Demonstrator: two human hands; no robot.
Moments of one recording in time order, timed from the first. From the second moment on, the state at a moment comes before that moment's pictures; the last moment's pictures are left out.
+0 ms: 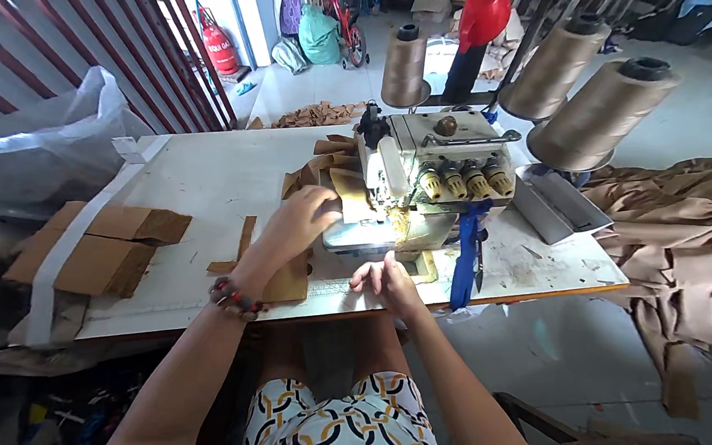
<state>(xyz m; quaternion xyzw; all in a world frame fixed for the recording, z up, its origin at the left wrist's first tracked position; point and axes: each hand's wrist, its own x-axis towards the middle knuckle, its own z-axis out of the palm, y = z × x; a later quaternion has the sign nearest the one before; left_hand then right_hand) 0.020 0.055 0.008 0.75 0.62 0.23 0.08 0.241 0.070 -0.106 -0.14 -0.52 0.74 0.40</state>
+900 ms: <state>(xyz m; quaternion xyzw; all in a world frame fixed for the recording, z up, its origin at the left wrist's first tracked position) 0.095 0.023 -0.022 0.80 0.55 0.23 -0.08 0.246 0.037 -0.072 -0.28 -0.41 0.78 0.38</state>
